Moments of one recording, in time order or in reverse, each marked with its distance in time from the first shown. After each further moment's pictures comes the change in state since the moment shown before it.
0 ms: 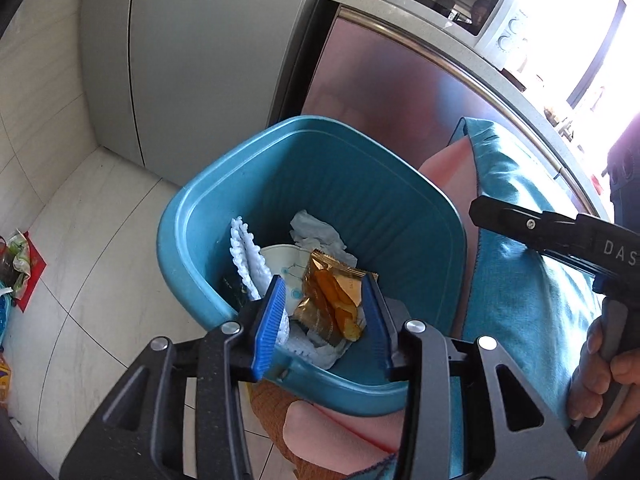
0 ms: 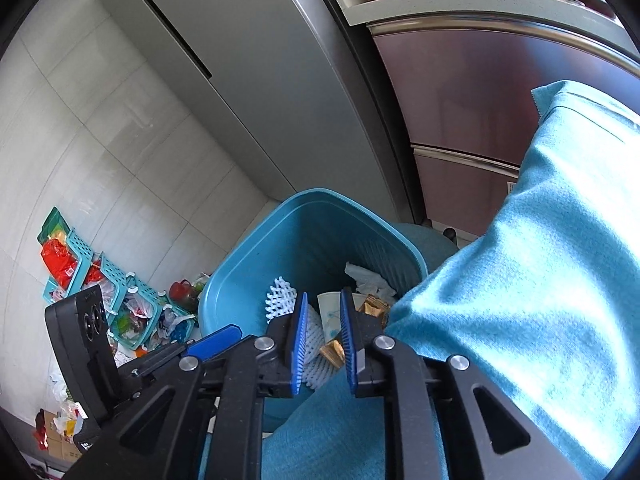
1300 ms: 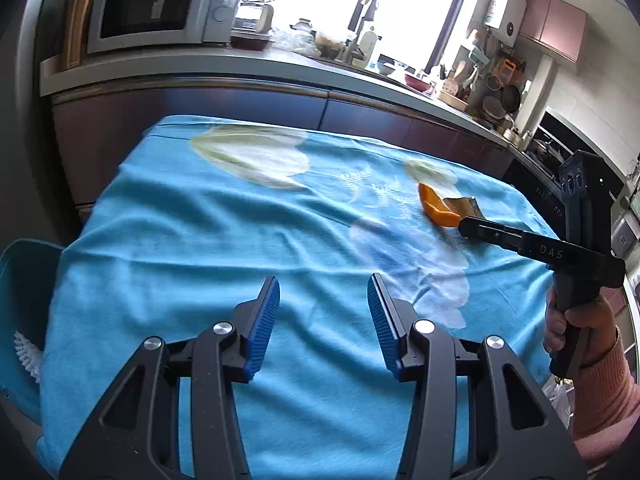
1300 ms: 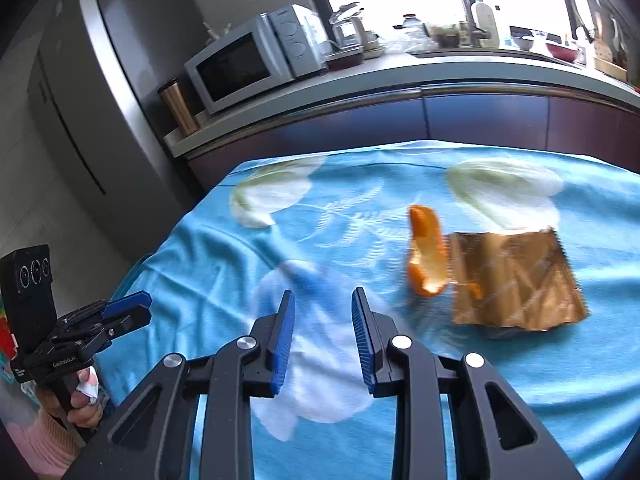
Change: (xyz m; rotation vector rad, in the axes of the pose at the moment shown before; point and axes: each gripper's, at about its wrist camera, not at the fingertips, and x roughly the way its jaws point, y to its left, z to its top) left arm -0.048 -0.290 -0.068 0.555 0.009 -0.465; right arm -0.290 -0.193 -0.155 0.246 -0.367 -0.402
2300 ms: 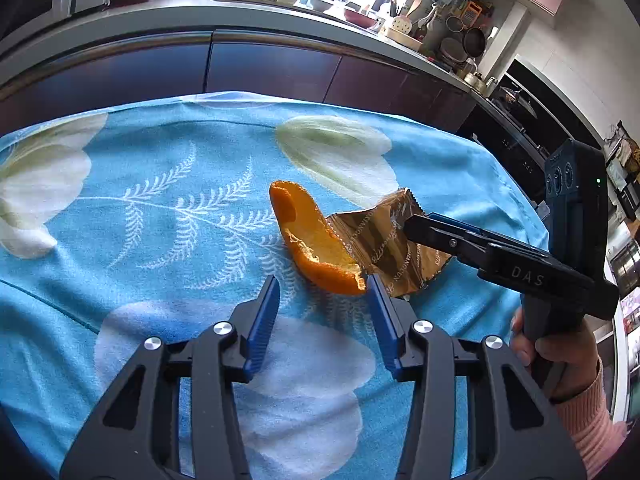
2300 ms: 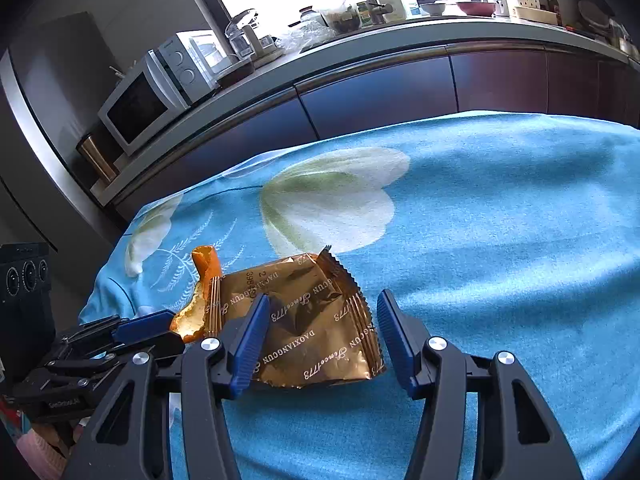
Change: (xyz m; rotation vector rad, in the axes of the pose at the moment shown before) left arm 0.178 -0.135 0.061 0.057 0.223 -0.158; right arm 0.001 -0.140 0.019 0.186 0.010 -0.111
